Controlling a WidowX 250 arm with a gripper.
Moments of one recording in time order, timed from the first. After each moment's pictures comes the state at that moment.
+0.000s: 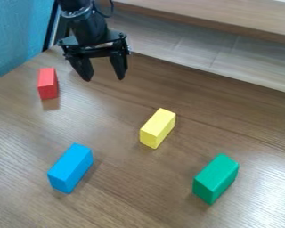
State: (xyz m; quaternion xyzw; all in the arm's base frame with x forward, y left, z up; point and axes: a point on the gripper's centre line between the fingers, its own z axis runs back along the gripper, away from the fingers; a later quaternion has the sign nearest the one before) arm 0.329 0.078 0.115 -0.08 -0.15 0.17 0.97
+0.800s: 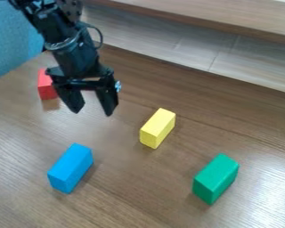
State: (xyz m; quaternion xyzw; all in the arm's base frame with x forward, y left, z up) arm 0.267 0.054 0.096 -0.08 -0.12 0.09 0.99
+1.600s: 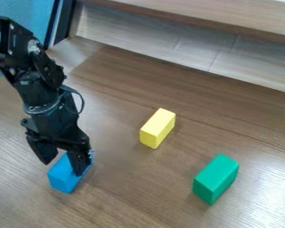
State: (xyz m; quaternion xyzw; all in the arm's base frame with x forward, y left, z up) arm 0.211 0.057 0.042 -0.02 -0.08 0.06 1.00
